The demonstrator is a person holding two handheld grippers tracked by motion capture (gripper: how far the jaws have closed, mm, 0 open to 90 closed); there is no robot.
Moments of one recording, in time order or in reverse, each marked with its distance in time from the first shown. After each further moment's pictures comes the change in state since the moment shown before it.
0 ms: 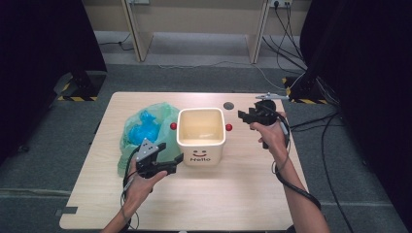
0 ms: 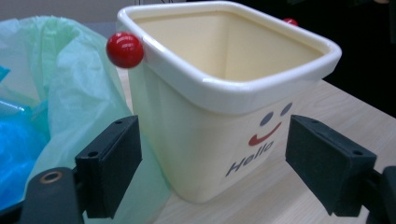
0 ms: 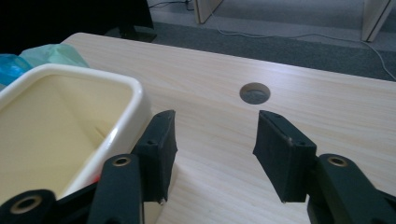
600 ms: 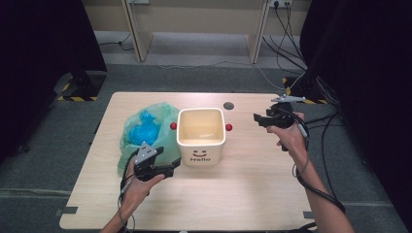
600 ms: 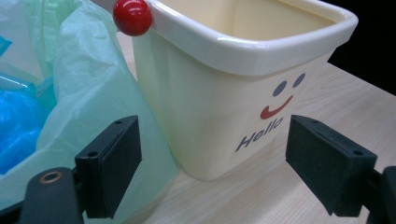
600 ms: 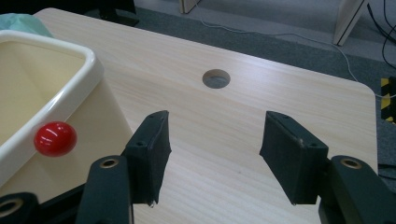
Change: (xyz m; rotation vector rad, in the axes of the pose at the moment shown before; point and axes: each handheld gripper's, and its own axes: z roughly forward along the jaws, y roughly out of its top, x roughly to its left) left arm 0.007 -0.013 -0.001 0.040 0.001 0.011; right arm -0.034 -0.007 -0.032 0.034 -0.067 -0.080
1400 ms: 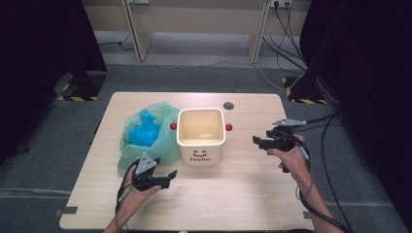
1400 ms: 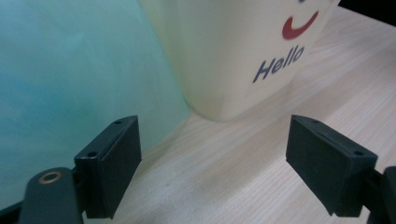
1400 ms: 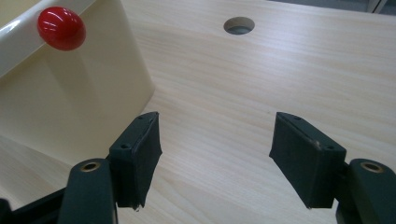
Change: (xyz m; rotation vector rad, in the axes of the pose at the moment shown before) left arm 0.008 -0.041 0.000 0.106 0.008 0.062; right arm 0.003 -0.069 0.002 0.046 0.082 0.040
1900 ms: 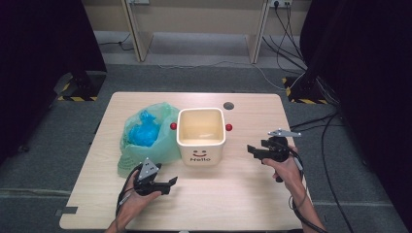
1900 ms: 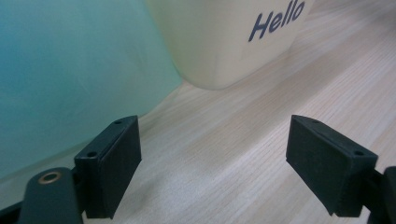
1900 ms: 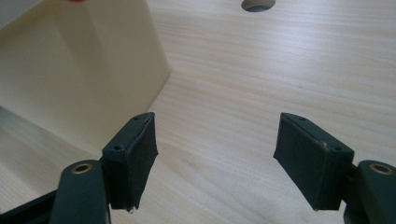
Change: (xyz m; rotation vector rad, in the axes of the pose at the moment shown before) left arm -0.001 -0.018 0.005 0.054 -0.014 0.039; right arm 0.011 -0.034 0.014 -0.016 0.047 0.047
